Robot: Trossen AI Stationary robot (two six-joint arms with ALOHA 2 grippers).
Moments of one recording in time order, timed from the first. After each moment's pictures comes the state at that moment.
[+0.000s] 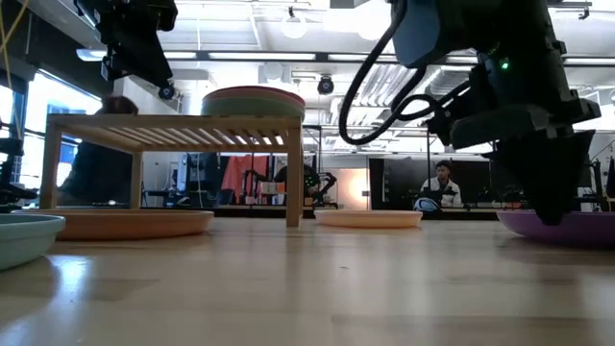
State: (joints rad) left arm 0.07 0.87 0.85 -0.82 -0.11 -0.57; right arm 0.34 1.87 1.21 -1.11 -0.04 1.29
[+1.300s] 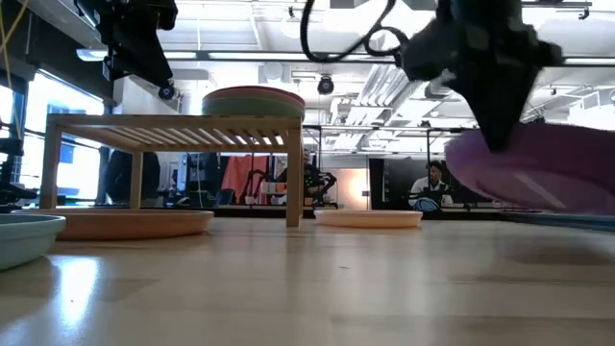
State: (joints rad) left arm 0.07 0.87 0.85 -0.82 -0.12 -0.55; right arm 0.32 1.87 1.48 -1.34 0.08 1.31
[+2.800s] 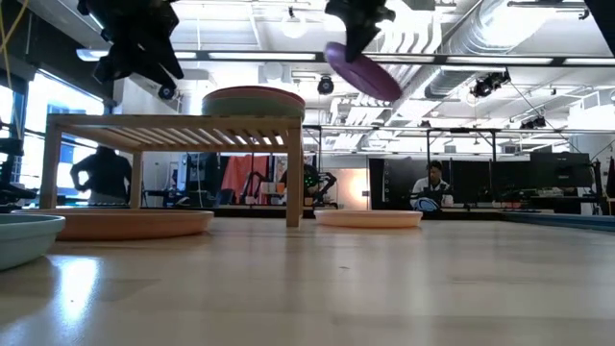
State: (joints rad) left arm 0.11 0.87 0.85 -0.78 -0.17 -0.84; right arm -0.22 1.87 2.14 -1.30 0.59 0.12
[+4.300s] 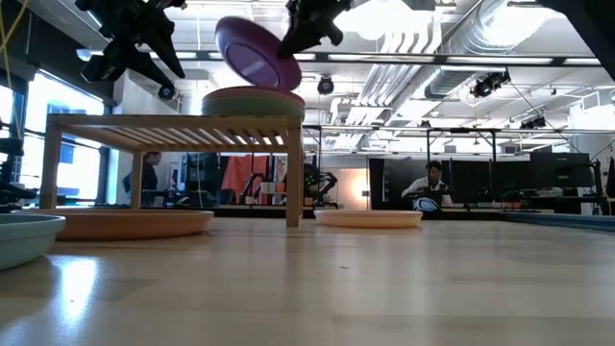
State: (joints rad) left arm 0.11 0.87 0.85 -0.78 -0.17 -1.10; right arm -0.29 1.99 2.17 -0.87 0.02 -0.94
